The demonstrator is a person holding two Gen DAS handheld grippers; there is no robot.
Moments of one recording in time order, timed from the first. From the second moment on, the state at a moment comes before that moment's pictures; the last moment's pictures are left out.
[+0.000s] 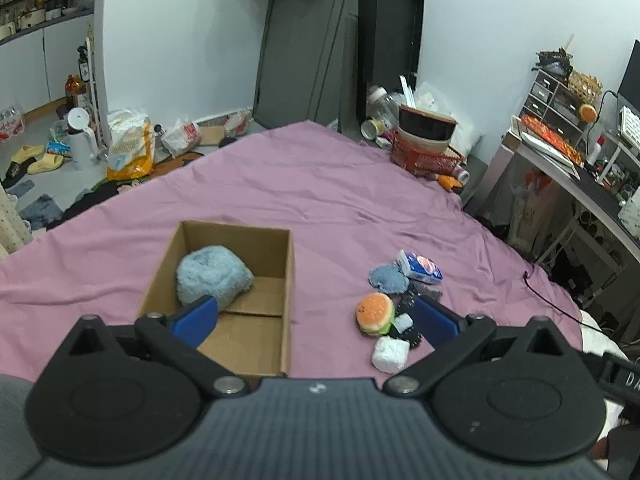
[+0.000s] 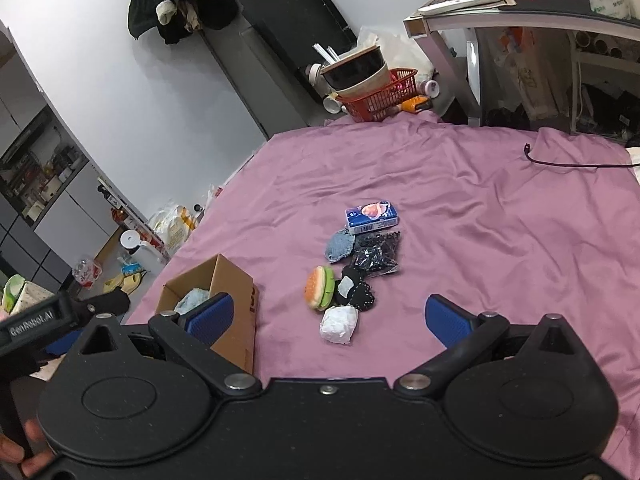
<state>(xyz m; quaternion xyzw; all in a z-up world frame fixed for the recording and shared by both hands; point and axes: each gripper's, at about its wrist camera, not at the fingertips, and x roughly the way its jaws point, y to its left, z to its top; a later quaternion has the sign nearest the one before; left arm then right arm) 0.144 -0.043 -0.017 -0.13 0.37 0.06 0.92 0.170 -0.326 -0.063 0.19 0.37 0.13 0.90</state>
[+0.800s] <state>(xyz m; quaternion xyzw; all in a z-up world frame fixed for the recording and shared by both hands) 0.195 -0.092 -0.093 -0.17 0.43 0.05 0.89 0.232 -0.347 -0.120 0.26 0.42 0.15 0.86</state>
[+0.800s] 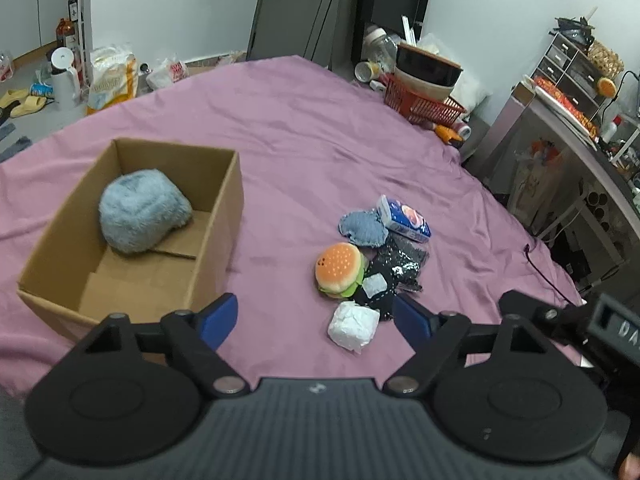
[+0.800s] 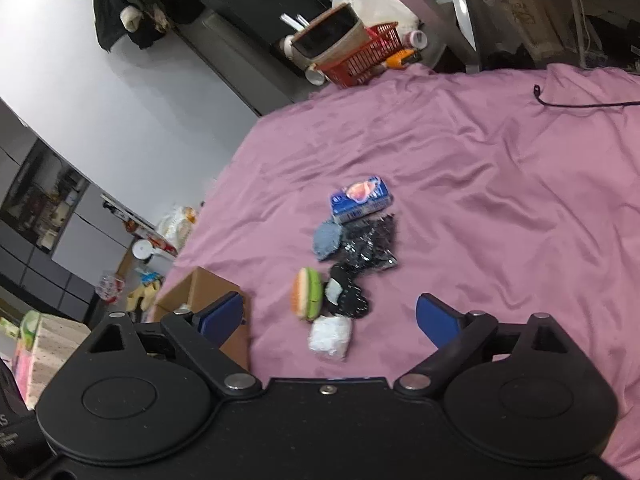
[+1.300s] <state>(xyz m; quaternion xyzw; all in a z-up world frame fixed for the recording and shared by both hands) 0.229 -0.116 -0.146 -0.16 0.46 0.02 0.87 0.260 -0.350 -0.163 0.30 0.46 0.15 0.83</state>
